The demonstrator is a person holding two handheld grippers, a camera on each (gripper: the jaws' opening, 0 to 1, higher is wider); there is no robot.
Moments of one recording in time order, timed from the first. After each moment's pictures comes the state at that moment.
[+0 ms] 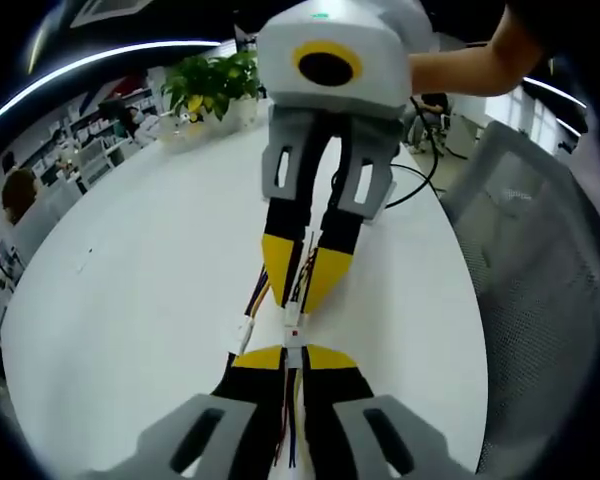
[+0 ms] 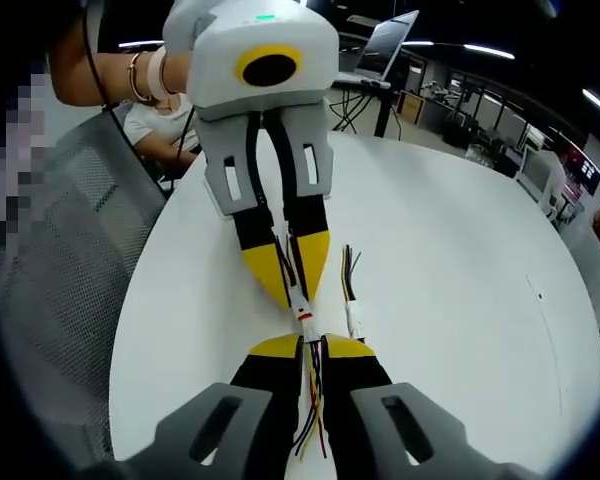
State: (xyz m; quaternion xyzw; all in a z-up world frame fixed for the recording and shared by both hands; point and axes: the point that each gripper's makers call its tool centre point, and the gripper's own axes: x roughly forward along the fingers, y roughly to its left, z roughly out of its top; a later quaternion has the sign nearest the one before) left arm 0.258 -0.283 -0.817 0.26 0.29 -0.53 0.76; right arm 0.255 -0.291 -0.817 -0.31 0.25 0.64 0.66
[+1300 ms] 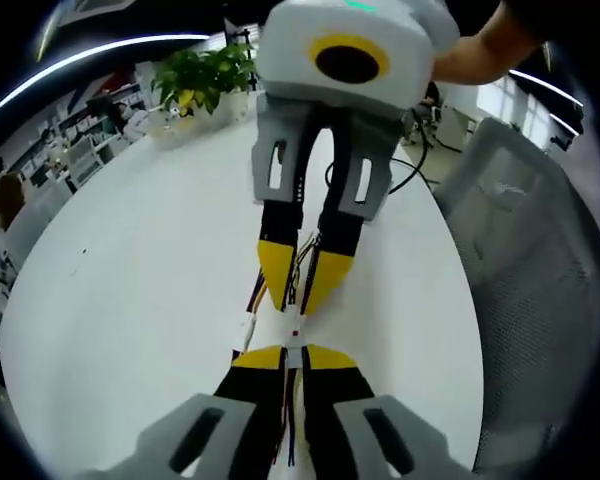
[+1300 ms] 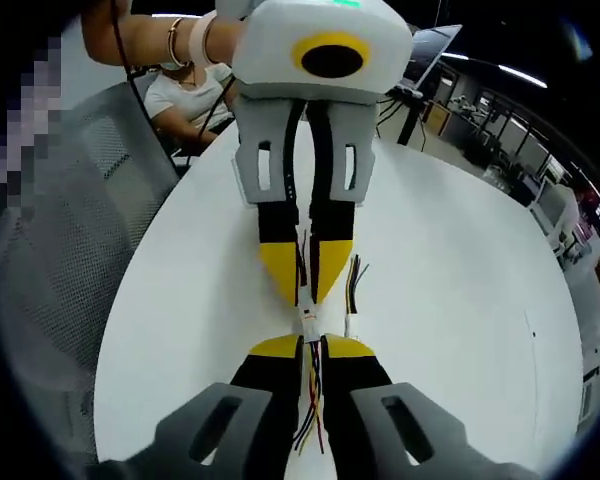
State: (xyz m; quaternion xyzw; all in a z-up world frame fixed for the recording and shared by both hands) left arm 0.261 -0.281 -0.813 0.27 0.30 -0.54 0.74; right arm 0.256 -0.287 -0.814 -0.37 0.22 0.66 0.62
